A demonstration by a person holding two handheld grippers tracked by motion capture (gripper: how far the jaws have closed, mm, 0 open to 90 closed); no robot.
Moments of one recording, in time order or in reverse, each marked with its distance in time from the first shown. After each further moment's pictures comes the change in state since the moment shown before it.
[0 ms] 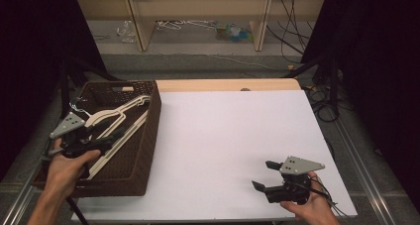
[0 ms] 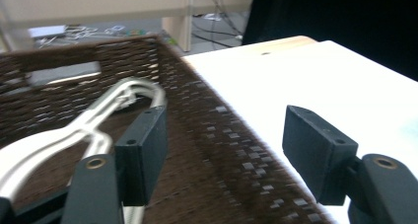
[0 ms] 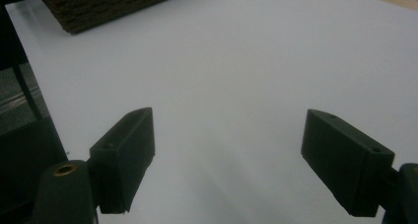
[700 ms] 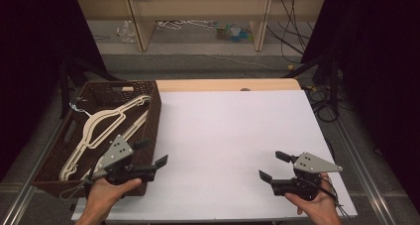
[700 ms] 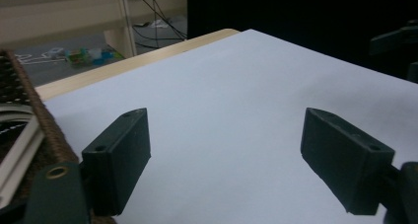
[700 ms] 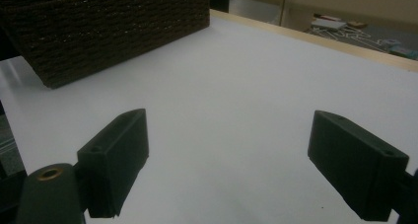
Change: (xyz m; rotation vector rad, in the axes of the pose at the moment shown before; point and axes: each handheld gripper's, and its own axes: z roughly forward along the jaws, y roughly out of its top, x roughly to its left) left arm -0.103 -0.025 0.018 -0.018 -0.168 0.128; right arm -0.009 0.001 -0.015 -0.178 -0.084 0.041
